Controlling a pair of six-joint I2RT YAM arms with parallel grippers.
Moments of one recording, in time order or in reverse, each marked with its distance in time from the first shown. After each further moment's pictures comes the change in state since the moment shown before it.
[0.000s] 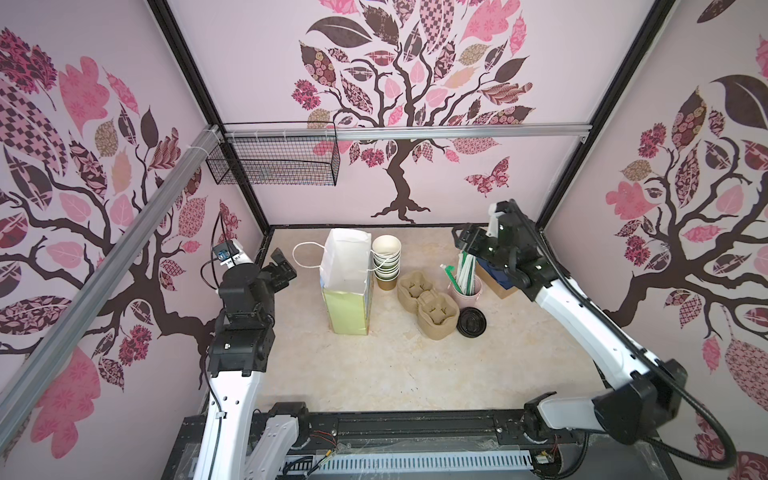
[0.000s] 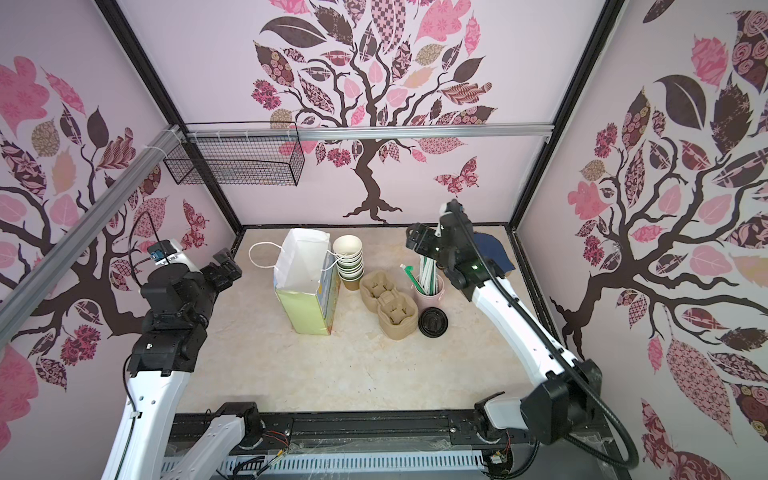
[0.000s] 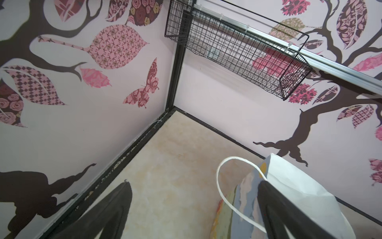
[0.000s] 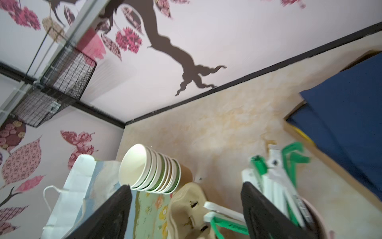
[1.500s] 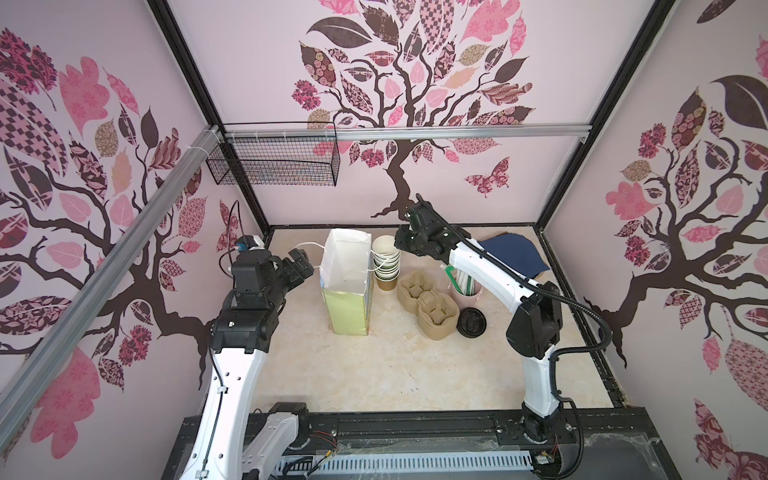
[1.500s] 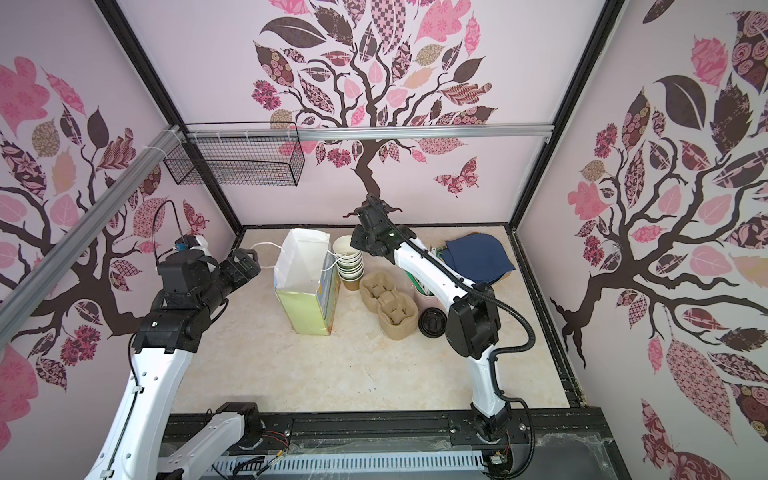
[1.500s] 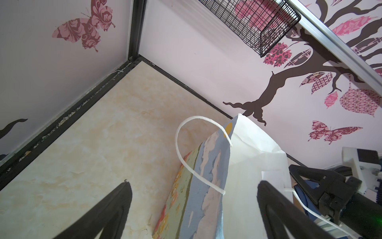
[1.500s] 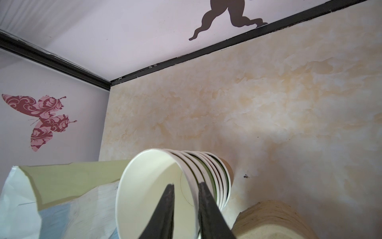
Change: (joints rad) left arm -0.037 0.114 0.071 -0.121 0.196 -0.163; right arm 0.224 0.629 0.602 -0.217 0.108 0.095
